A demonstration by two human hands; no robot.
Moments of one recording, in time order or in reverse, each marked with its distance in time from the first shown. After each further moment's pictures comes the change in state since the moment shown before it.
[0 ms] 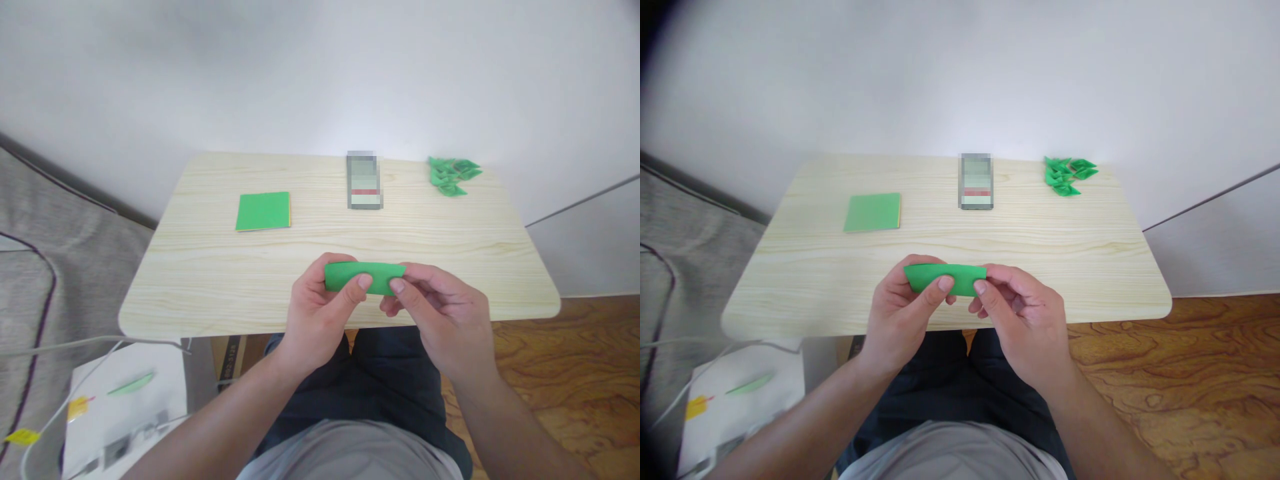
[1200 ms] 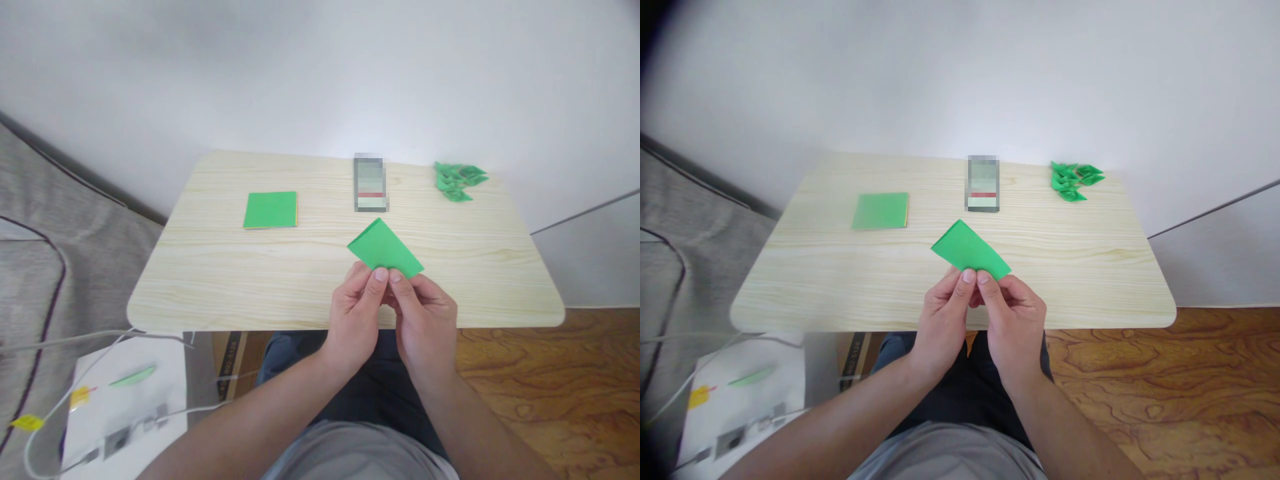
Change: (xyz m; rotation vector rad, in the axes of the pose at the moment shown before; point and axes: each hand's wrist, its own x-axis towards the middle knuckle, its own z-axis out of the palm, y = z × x) left_hand -0.004 -0.026 0.038 -0.119 0.027 -0.052; right_hand 0.001 0.032 0.035 0.191 0.235 0.046
